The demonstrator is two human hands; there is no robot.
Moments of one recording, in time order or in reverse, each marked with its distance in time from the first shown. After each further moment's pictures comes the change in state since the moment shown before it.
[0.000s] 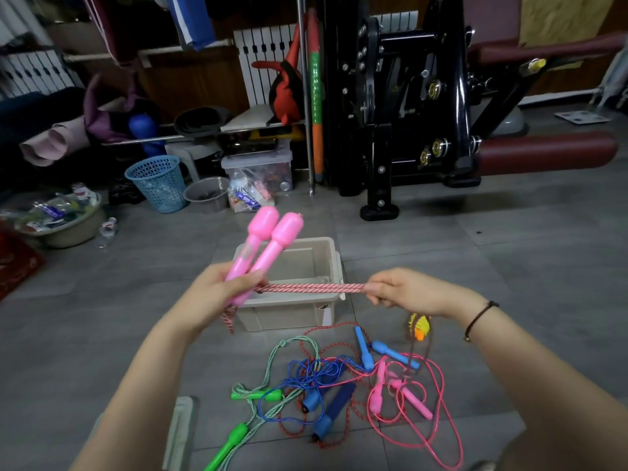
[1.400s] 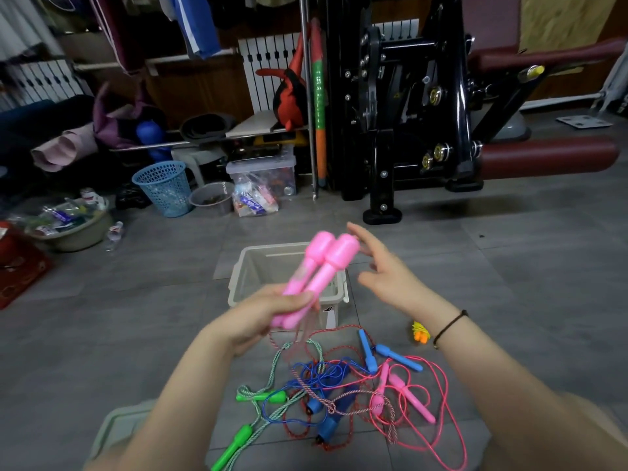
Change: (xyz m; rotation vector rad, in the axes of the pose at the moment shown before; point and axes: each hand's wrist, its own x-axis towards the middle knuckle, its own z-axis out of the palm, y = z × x) left_hand -0.014 0.008 0.044 -0.288 -0.319 -0.210; right_hand 0.013 -0.036 0.024 0.330 0.368 -0.140
